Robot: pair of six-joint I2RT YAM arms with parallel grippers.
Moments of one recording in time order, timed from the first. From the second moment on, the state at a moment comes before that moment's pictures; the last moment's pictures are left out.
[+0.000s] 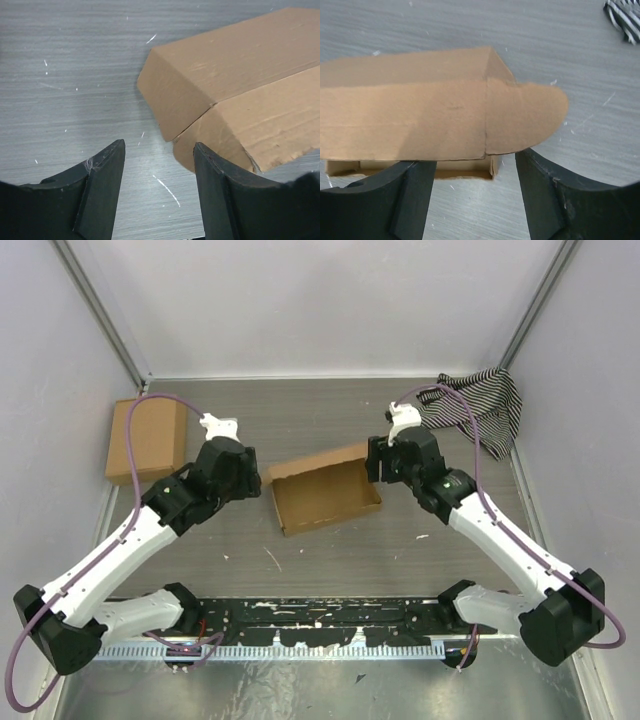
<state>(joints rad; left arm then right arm) -0.71 1.06 1.05 -0.73 -0.40 -0.54 0.52 1.12 0.92 -0.36 0.16 0.23</state>
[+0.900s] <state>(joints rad) -0.71 1.21 1.19 -0.72 -0.50 -0.43 0.52 1.44 1.28 -0.32 0.08 0.18</state>
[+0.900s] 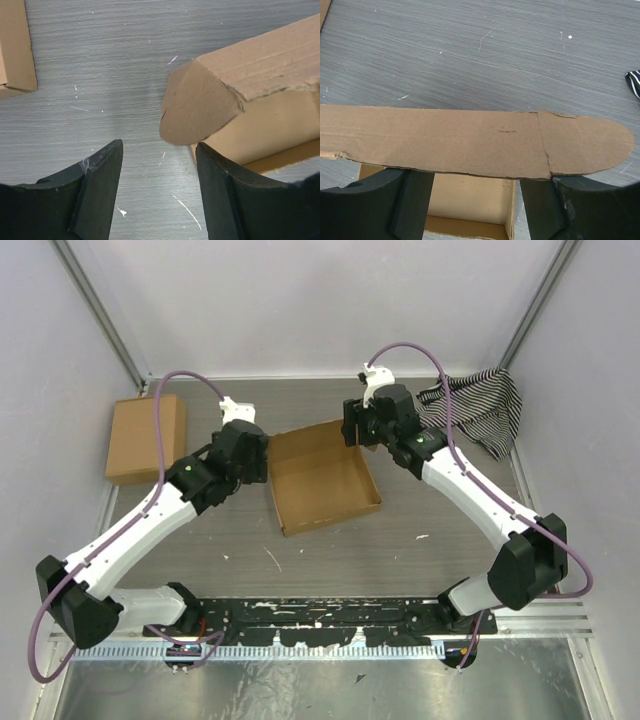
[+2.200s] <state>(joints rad) -0.71 1.41 1.24 -0.56 -0.60 -0.37 0.34 1.48 1.24 -0.29 -0.01 0.14</state>
